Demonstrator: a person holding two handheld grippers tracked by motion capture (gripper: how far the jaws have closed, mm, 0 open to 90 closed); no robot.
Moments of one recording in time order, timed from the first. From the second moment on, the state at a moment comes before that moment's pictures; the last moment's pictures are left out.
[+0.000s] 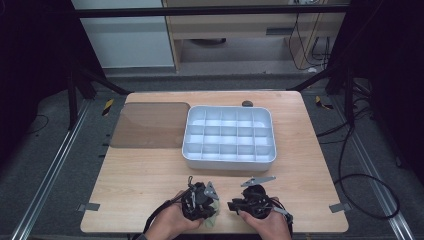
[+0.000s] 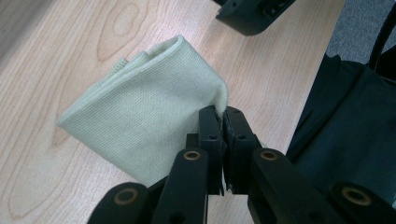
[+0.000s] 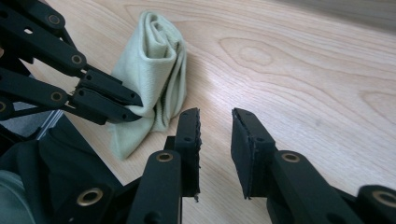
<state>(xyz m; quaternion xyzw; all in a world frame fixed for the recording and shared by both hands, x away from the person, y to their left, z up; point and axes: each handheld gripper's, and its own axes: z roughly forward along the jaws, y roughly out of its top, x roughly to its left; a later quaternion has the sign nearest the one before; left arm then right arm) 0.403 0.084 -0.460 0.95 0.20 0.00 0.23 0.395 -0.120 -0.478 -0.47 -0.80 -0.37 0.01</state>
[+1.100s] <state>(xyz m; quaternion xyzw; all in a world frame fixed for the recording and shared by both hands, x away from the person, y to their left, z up) 0.403 0.076 -0.468 0.95 0.20 -0.01 0.23 0.395 -0.129 -0.475 -0.48 -0.80 -0.37 0.01</state>
